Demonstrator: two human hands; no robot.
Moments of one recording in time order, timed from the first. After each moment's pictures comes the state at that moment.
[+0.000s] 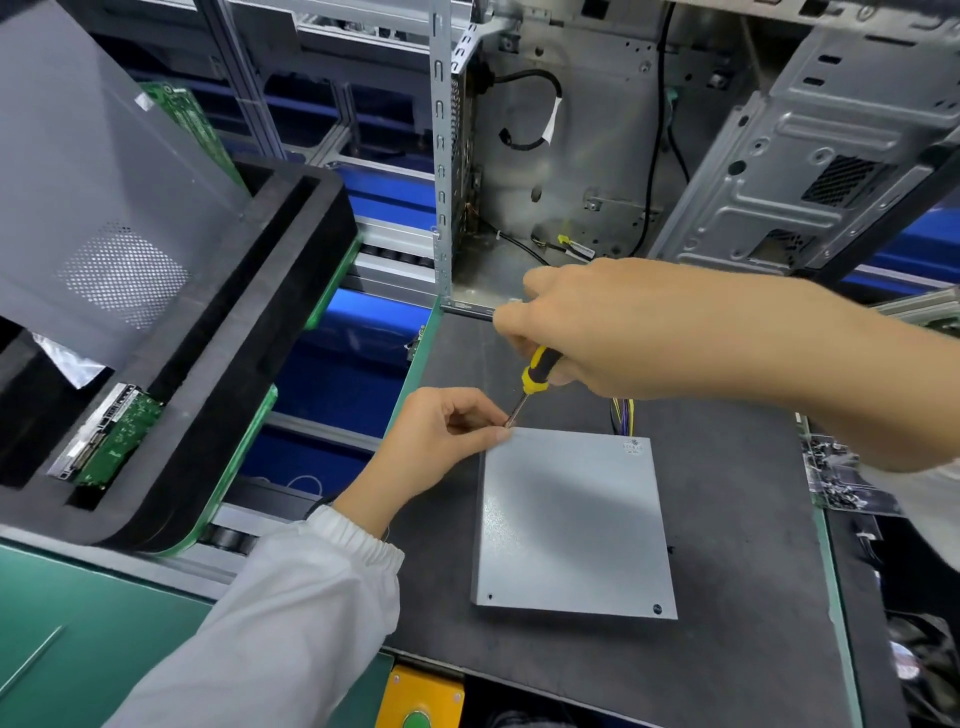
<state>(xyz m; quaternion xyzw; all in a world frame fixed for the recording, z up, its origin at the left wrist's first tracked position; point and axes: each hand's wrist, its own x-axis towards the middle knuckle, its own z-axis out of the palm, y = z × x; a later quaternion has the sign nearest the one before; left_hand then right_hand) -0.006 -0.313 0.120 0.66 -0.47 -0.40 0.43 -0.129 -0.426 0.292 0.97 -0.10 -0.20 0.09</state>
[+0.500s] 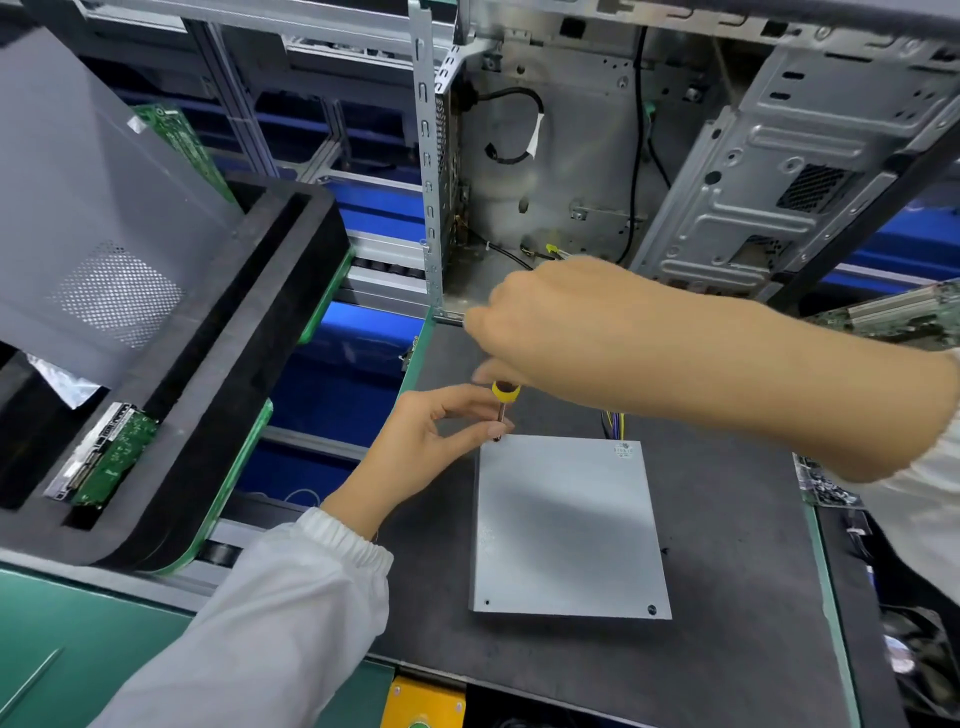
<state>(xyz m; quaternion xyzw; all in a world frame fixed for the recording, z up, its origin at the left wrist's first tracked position) -0.004 -0.312 0.129 0.60 -0.52 -0.36 0.50 -0.115 -0.411 0.292 0.97 -0.07 -0.09 0.19</state>
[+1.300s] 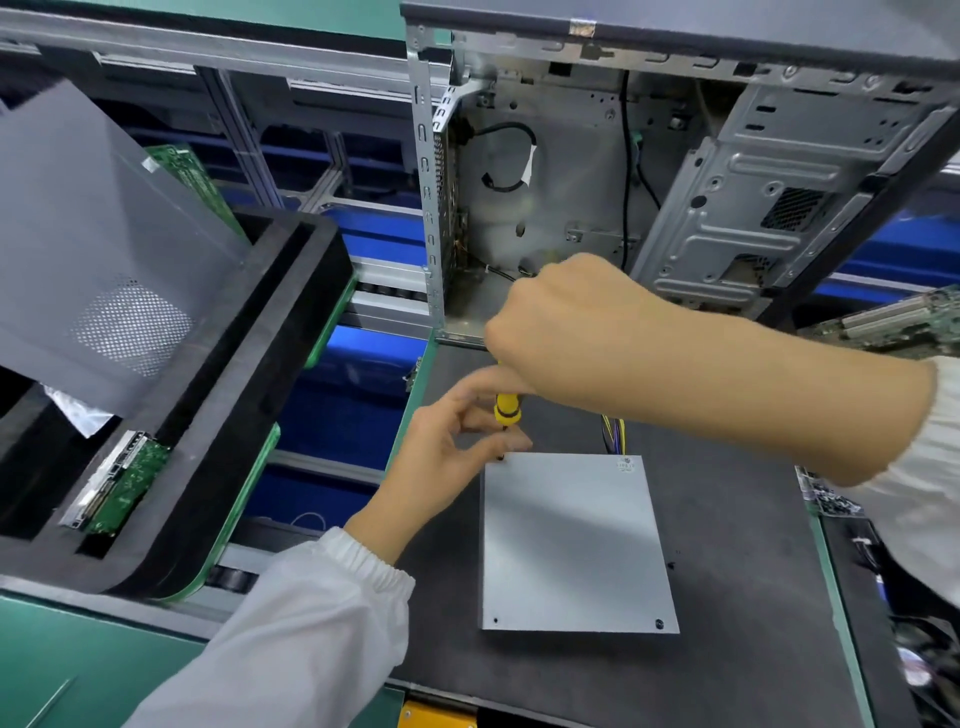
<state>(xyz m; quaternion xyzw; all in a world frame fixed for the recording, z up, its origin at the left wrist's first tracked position) -0.017 -0.314 0.147 0.56 -0.52 -0.35 0.54 -0.121 -0.414 0.297 0.97 -0.09 -0.05 0.22</state>
